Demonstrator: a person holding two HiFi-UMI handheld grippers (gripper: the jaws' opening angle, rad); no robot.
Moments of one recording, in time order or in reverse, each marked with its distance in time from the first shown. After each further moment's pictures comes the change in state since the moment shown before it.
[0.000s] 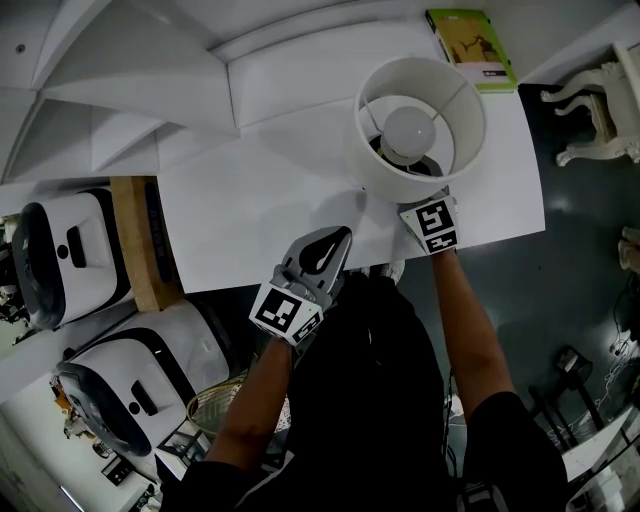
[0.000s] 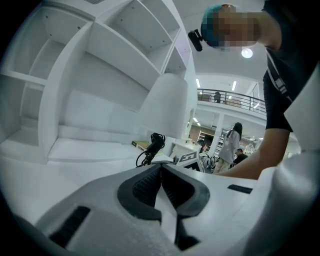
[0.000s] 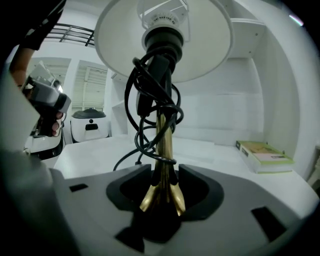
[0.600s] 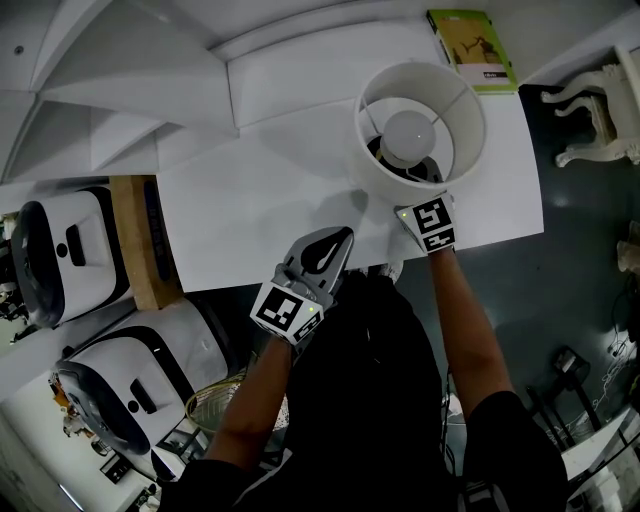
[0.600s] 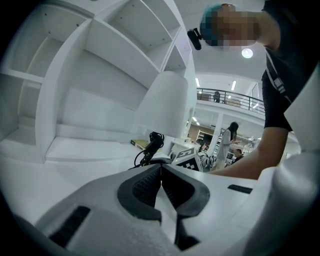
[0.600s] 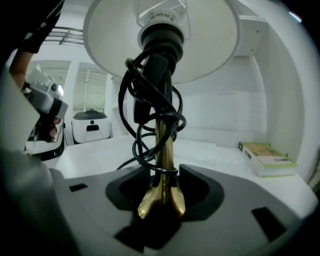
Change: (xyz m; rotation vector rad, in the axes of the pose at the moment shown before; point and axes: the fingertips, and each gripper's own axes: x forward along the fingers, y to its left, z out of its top) left arm 0.005 -0.002 -0.002 -0.003 0.013 -0.013; right arm 0.006 0.001 0.010 0.006 0.004 0.020
